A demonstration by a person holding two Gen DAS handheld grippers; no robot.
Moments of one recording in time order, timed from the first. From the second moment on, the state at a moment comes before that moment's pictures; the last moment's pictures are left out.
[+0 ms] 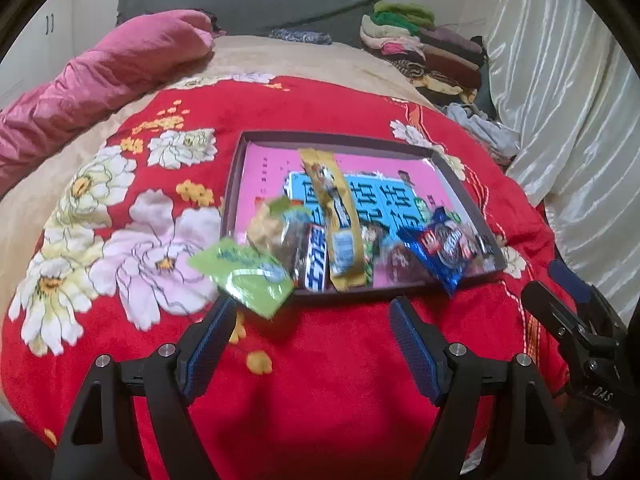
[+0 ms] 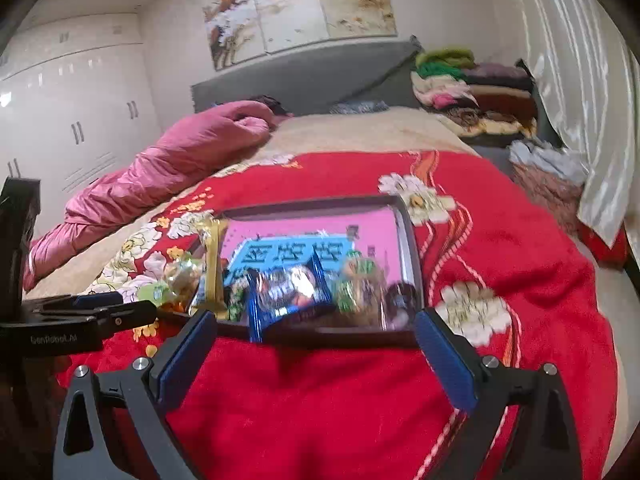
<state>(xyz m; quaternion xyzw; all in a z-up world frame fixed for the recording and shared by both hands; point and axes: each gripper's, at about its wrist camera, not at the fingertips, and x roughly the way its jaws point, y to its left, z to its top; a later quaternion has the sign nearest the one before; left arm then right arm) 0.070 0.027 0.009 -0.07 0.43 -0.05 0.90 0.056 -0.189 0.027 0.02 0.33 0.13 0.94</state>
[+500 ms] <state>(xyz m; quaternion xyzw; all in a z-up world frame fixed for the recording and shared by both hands) 0.038 0.022 0.009 -0.07 0.45 -0.07 0.89 0.019 -0.166 0.027 0.01 0.36 0.12 0.92</state>
